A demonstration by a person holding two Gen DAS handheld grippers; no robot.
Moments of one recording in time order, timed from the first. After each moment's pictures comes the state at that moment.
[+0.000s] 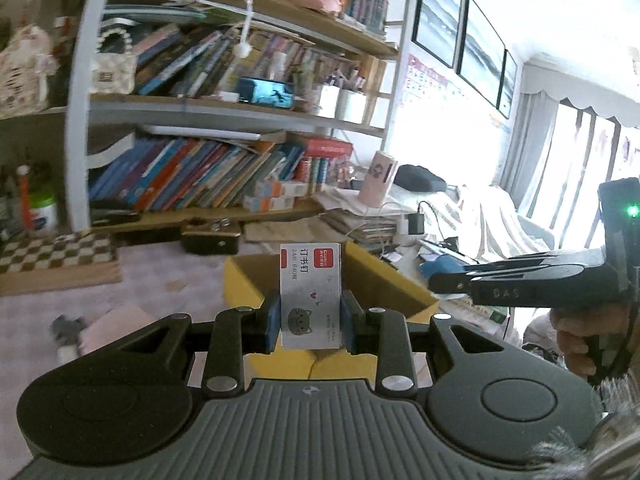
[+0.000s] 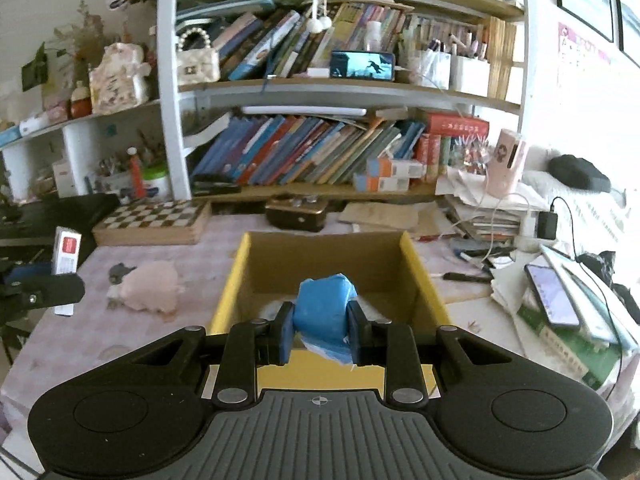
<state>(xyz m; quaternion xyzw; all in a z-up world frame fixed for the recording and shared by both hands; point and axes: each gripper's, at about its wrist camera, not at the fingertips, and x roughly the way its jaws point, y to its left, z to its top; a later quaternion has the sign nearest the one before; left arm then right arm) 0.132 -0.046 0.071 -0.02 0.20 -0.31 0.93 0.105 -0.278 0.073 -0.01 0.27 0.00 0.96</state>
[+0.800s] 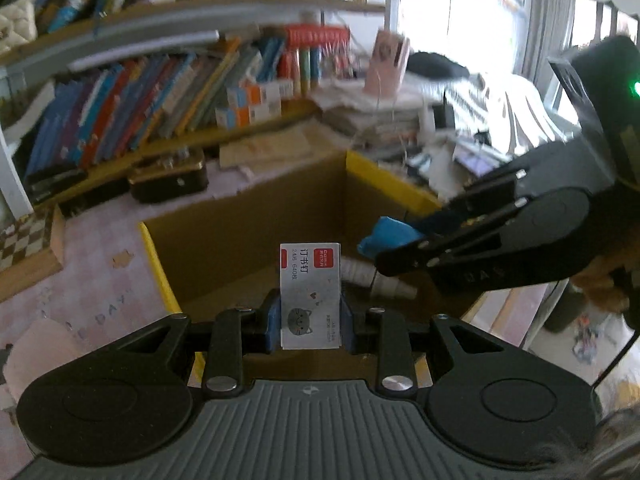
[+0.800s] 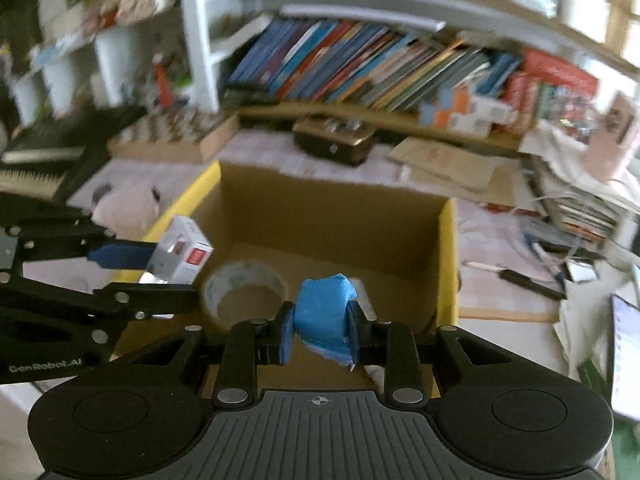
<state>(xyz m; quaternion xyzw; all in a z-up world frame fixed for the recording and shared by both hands) 0.246 -0.202 0.005 0.11 0.33 -0.29 0.89 0.247 -0.352 0.011 -0.07 0.40 0.15 0.90</state>
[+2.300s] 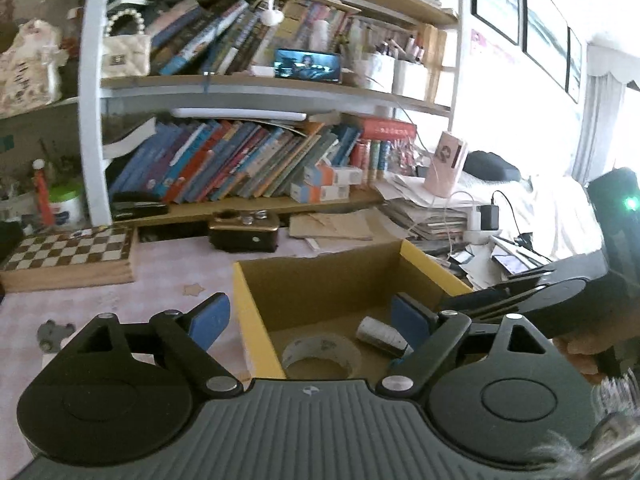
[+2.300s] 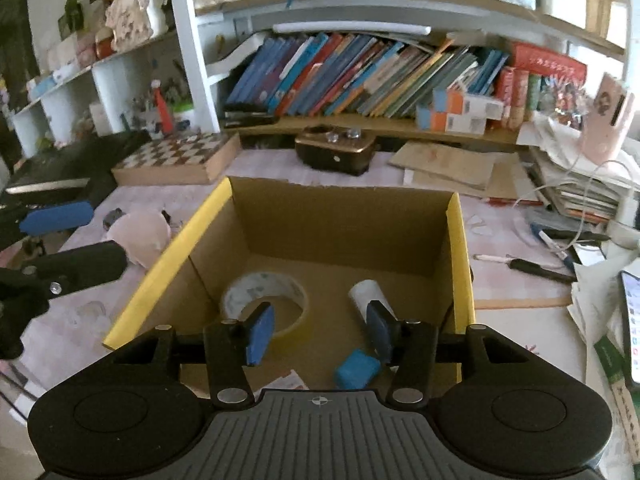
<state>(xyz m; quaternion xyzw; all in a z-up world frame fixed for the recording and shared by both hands) 0.191 -0.141 0.038 0.00 0.22 -0.19 0.96 0.227 -0.347 0.018 -0.01 0.37 0.13 0.92</state>
